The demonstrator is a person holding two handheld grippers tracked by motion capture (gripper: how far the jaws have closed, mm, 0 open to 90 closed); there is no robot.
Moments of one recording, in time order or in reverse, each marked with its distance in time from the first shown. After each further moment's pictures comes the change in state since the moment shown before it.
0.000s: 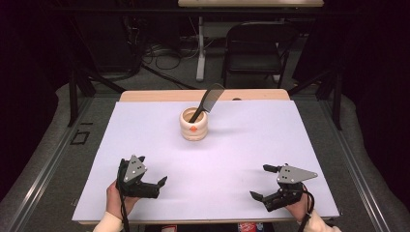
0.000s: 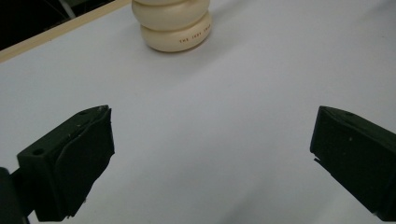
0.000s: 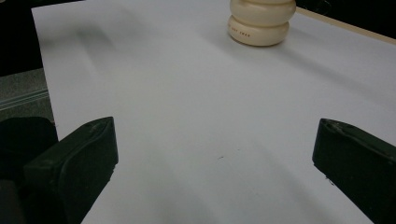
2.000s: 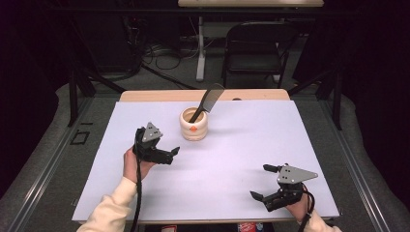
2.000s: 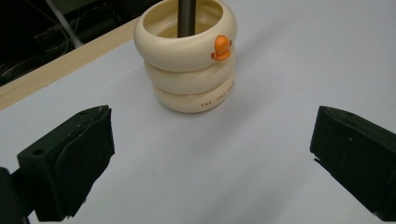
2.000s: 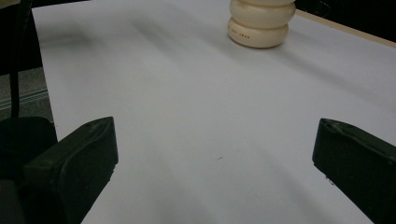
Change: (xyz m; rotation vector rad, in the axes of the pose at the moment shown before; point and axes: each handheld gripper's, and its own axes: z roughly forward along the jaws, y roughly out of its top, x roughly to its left) left arm 0.035 0.069 0.060 0.018 -0.028 0.004; right arm 0.000 0.000 0.000 -0.008 -0.001 -0.007
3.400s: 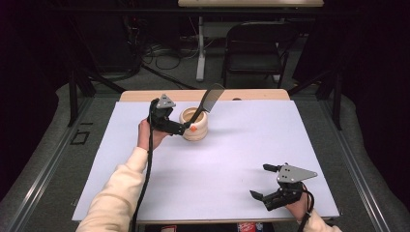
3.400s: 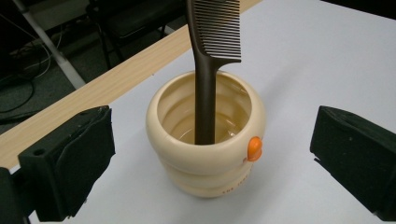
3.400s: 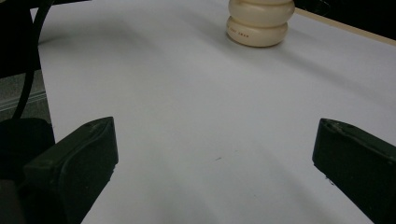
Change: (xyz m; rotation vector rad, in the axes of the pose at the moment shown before) left arm 0.036 0.069 0.049 -0.021 -0.067 0.007; right arm -0.002 0.000 0.002 0.005 0.001 0.007
